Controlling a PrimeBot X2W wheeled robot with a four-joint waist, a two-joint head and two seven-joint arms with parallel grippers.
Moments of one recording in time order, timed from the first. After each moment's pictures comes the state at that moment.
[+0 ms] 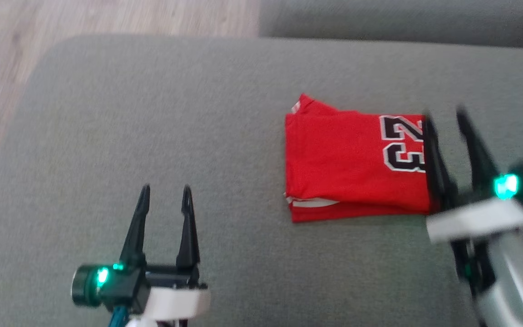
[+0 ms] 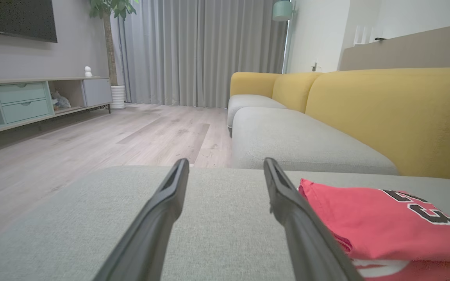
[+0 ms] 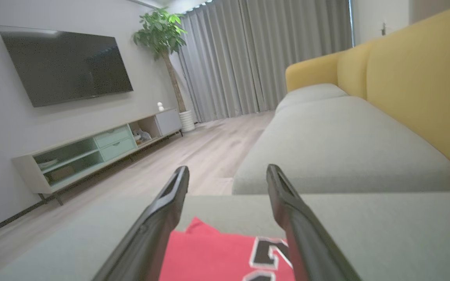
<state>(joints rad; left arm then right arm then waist) 0.01 0.05 -0.31 0.00 -0.16 0.16 -0.25 -0.21 -0.24 0.21 0.18 0.47 0.13 -0.24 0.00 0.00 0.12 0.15</state>
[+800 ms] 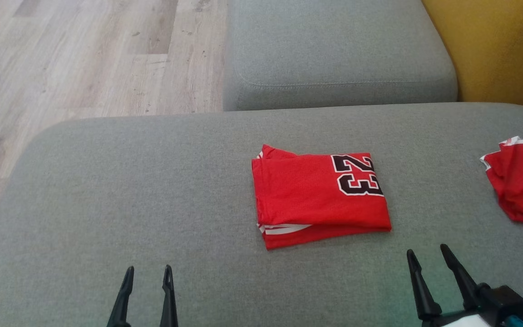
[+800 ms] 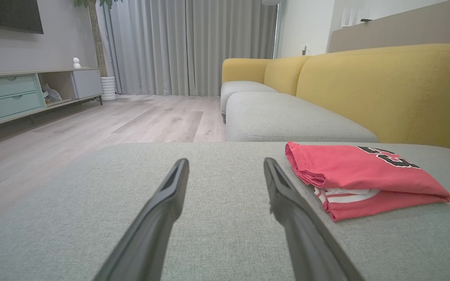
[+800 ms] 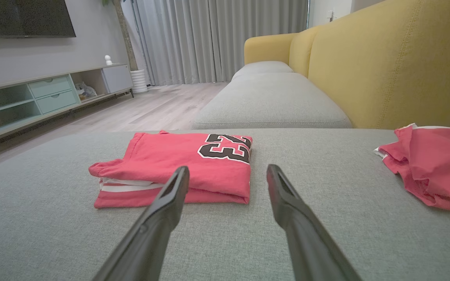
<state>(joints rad) 0.25 0.06 -0.20 0.08 -0.12 0.10 -0.25 0.20 -0.13 0.11 0.20 0.17 0.13 -0.25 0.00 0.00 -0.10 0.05</state>
